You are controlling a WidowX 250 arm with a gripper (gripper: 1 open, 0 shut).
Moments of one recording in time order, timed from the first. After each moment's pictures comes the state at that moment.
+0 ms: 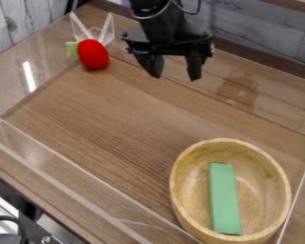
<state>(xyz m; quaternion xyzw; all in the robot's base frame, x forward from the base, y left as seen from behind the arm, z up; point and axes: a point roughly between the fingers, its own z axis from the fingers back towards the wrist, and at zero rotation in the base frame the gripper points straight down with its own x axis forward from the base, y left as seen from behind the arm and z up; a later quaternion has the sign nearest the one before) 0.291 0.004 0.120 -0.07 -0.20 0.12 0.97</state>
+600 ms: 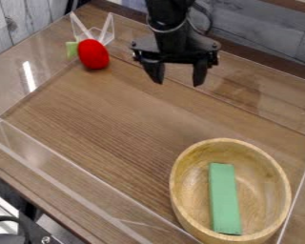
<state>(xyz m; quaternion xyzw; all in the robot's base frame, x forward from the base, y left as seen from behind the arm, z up) 0.305 0.008 0.104 -0.02 -0.20 0.18 0.96</state>
